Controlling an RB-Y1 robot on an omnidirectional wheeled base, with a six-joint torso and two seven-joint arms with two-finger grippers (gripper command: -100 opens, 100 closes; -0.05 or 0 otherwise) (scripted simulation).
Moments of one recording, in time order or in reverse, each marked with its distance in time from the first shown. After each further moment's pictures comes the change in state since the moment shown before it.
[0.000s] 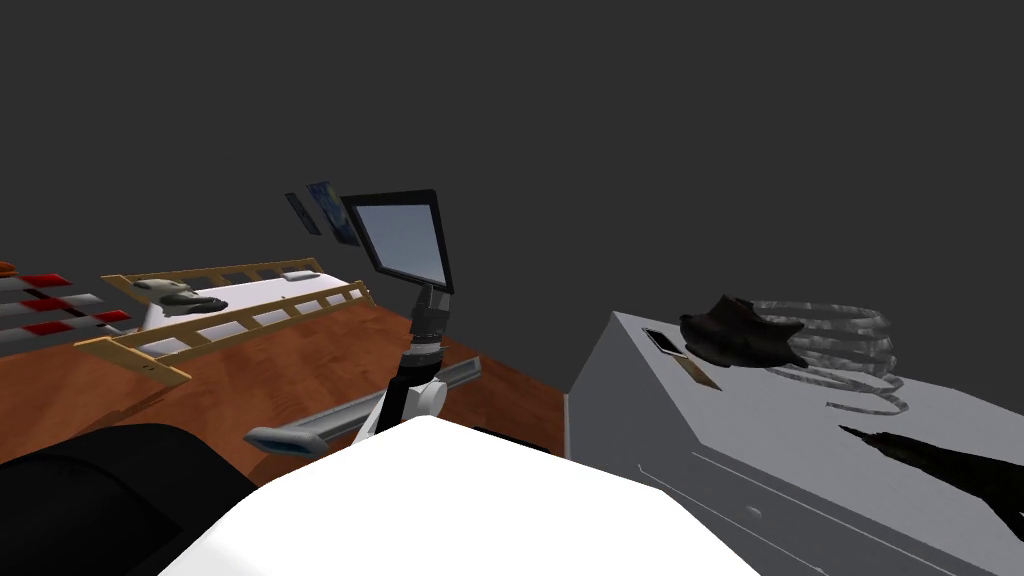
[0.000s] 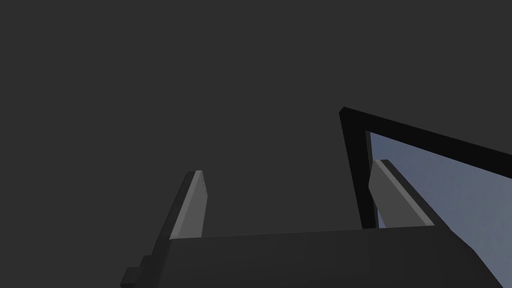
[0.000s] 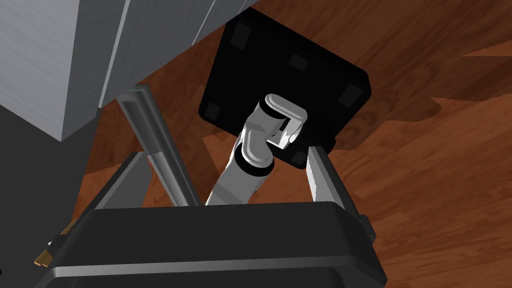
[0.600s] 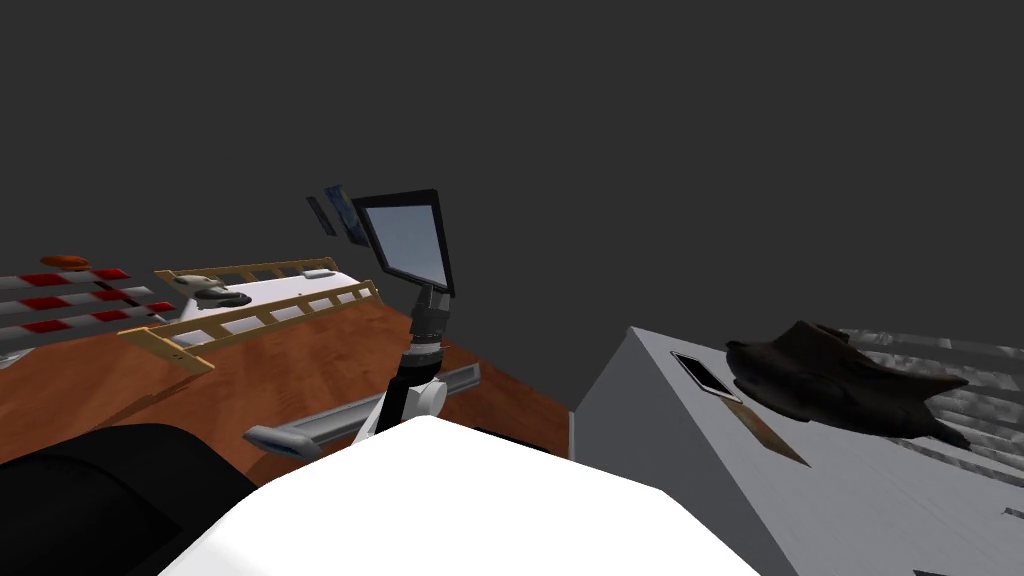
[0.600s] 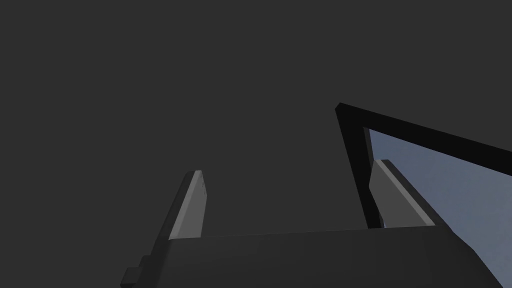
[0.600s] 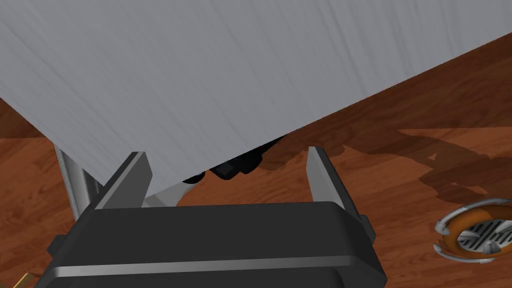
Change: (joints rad) left arm 0.000 0.000 0.000 0.000 0.000 0.000 0.000; right arm 0.121 -0.134 -0.158 0.033 0.099 -0.016 0.160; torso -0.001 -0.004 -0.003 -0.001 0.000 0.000
